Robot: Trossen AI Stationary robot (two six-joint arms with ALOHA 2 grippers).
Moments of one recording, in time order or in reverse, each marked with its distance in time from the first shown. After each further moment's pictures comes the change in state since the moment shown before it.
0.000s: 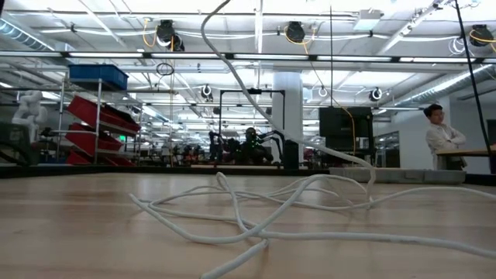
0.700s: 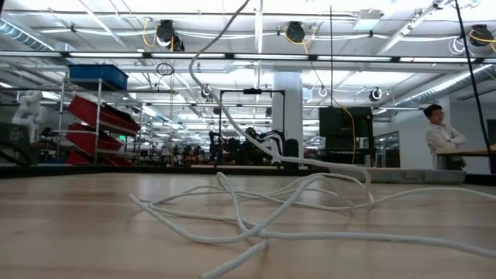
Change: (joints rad) left arm -0.024 0.014 -0.001 0.100 0.058 0.111; right arm -0.062 0.001 0.000 -0.107 -0.141 0.099
